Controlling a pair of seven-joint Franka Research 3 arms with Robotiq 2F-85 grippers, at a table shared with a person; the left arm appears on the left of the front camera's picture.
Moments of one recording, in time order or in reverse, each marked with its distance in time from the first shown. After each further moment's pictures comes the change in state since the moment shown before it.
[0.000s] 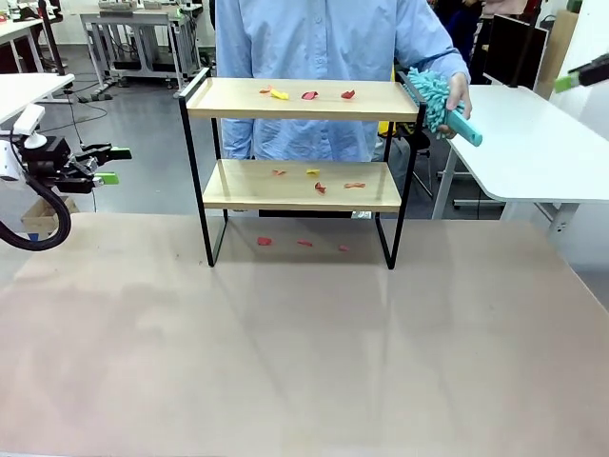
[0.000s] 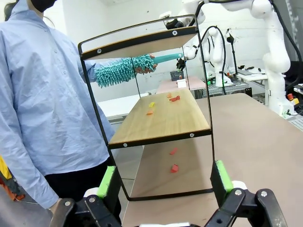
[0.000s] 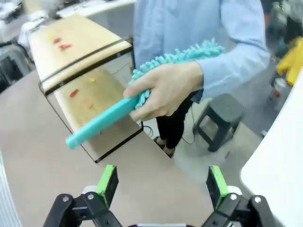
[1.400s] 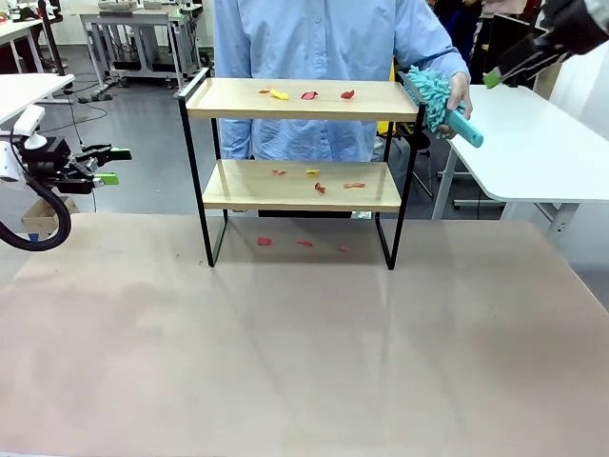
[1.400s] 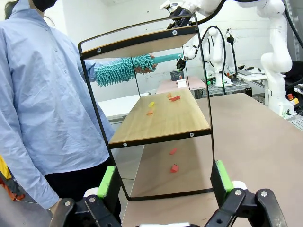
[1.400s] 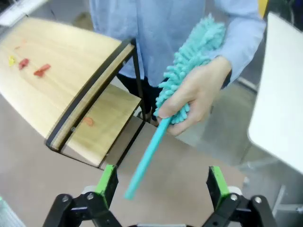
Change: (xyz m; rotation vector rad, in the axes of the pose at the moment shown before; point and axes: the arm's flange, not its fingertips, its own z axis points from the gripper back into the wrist) left arm -0.001 0.000 0.000 0.000 0.000 0.001; right arm 0.073 0.139 -0.060 -0.286 0.210 -0.207
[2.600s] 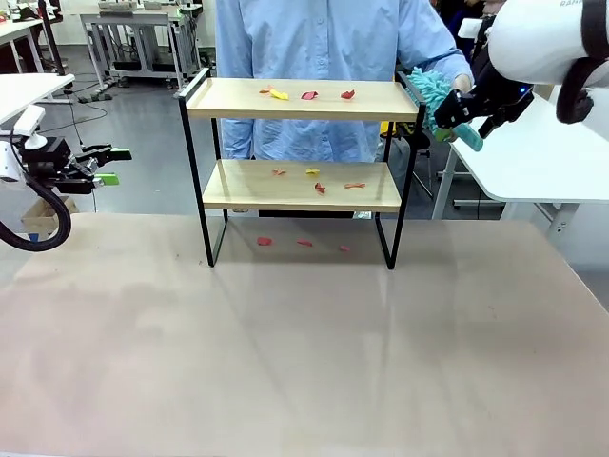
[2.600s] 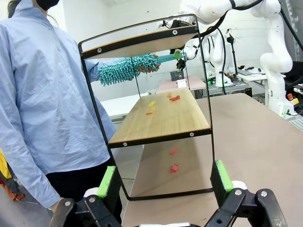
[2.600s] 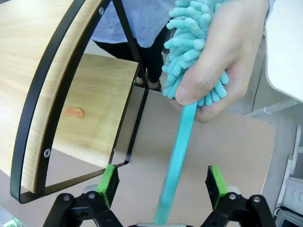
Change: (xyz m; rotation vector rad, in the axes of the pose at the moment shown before) left arm -0.001 0.000 0.000 0.000 0.000 0.001; right arm -0.015 0.042 -0.085 -0.085 0.220 -0.217
